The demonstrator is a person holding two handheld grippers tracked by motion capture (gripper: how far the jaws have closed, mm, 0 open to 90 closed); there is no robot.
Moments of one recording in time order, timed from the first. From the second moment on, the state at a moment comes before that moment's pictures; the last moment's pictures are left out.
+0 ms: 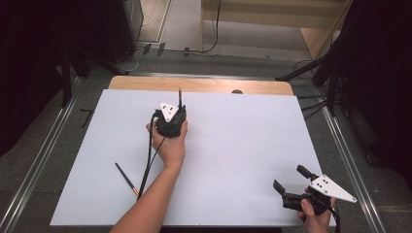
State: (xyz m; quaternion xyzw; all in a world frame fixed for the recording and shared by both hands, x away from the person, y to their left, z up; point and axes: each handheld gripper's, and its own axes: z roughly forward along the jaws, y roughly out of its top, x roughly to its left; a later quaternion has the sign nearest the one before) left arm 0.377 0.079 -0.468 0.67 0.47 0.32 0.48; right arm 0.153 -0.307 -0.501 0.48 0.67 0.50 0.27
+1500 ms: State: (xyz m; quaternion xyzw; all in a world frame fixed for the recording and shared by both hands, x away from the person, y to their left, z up) left arm 0.321 0.139 -0.436 0.70 0.40 0.20 0.55; right arm 0.151 -0.307 -0.500 0.48 0.67 0.50 0.28
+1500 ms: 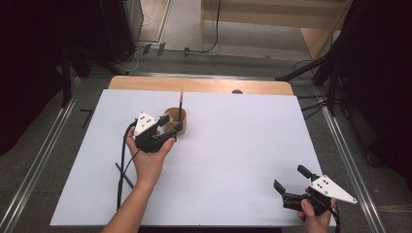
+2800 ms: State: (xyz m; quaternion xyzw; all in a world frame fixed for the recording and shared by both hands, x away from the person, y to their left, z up) left arm 0.273 0.200 -0.441 0.72 0.38 0.17 0.56; right arm 0.149 -0.305 -0.498 0.47 0.67 0.49 0.29
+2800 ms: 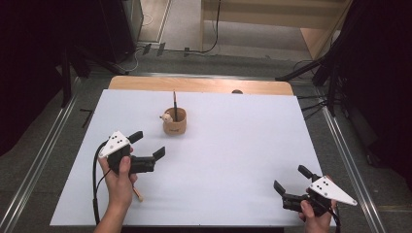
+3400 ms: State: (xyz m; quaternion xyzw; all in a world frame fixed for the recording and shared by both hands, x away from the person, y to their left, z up) left arm 0.245 0.247 -0.453 0.71 0.40 0.19 0.55; right arm 0.150 -0.301 -0.498 0.47 0.68 0.49 0.29
